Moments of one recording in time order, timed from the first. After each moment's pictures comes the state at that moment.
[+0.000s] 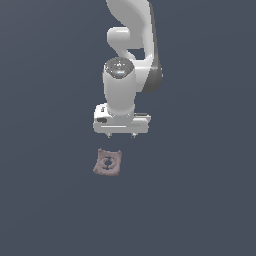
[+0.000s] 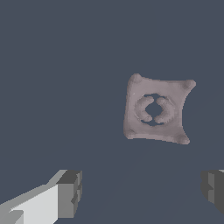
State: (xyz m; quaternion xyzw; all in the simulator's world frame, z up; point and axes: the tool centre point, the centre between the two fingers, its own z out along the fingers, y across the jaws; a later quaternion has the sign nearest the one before) arm -0.004 -0.026 0.171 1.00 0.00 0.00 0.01
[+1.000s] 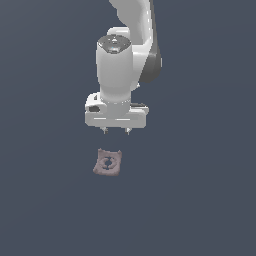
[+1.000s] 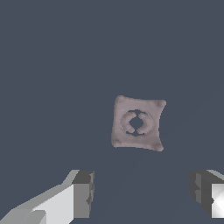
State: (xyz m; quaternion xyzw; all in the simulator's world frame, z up) arm 0.011 -0.043 0.220 1.00 0.00 0.04 0.03
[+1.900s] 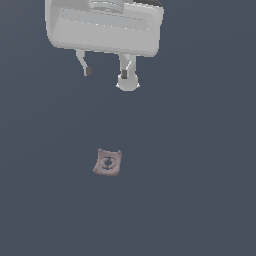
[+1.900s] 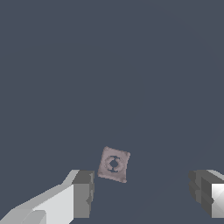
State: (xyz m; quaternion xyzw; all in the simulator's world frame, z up) arm 0.038 -0.044 0.461 0.97 0.07 0.20 0.06
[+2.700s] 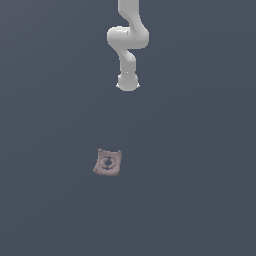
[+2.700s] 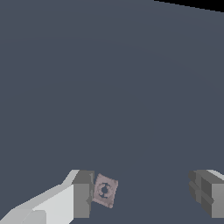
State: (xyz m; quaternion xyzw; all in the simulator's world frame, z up) arm -0.002 -0.097 0.646 0.93 0.11 0.34 0.01
